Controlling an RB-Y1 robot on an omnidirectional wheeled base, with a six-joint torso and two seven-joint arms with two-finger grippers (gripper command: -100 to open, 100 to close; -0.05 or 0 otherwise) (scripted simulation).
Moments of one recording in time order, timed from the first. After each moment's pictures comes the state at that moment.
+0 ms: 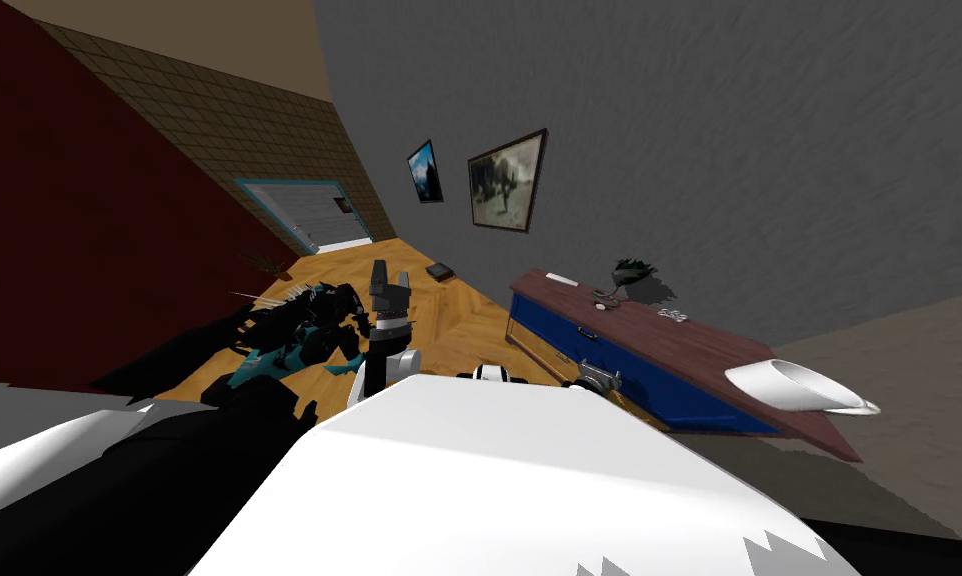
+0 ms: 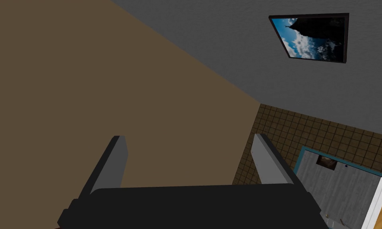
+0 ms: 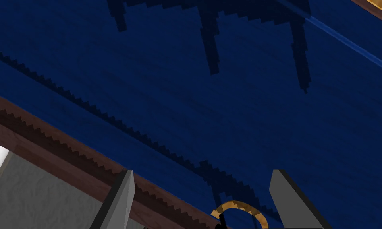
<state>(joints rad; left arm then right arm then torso) 0.45 0.00 0.07 -2.37 -0.04 -0.40 -0.02 0.31 -0.23 0.10 -1.30 1.49 0.83 0.02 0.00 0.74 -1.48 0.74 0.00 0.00</state>
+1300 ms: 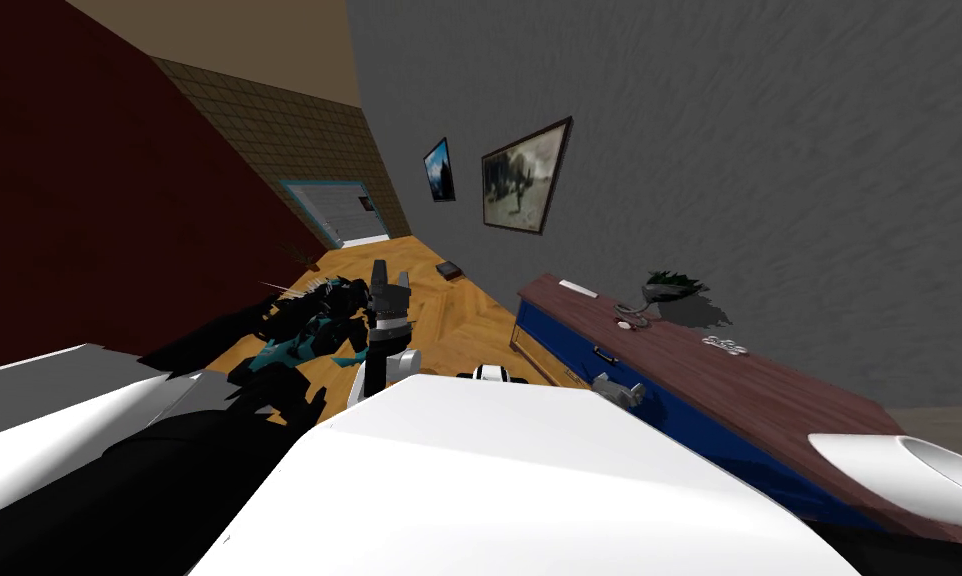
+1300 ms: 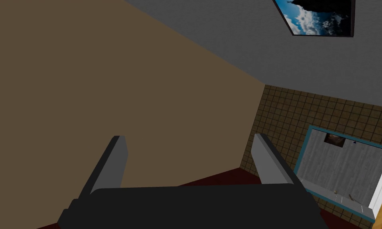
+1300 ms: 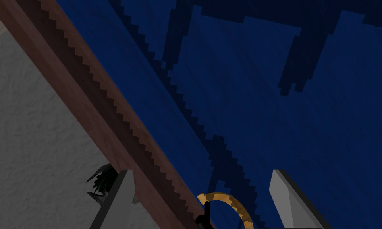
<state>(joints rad) 0.45 0.00 0.07 -2.37 -0.04 -0.40 -0.02 0.29 -0.19 0.08 -1.03 1.87 1.13 0.03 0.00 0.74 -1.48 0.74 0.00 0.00</state>
